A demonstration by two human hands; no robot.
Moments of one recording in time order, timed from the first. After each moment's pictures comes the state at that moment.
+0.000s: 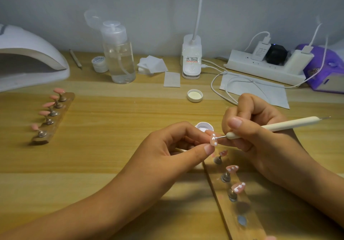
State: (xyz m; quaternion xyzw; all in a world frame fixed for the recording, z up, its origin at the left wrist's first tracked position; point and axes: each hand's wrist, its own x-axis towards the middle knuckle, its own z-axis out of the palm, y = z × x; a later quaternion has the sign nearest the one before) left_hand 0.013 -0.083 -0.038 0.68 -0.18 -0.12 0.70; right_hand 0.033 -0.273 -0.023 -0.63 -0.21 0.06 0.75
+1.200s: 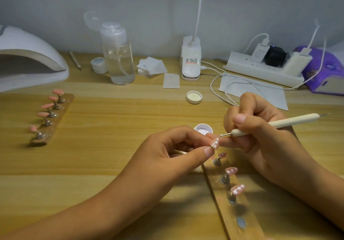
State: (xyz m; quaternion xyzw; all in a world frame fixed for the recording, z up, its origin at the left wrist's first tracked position) left_hand 0.012 -0.082 -0.038 0.67 -0.17 -0.12 0.71; right_hand 0.035 -0.270 -0.021 -0.57 -0.17 0.06 0.80
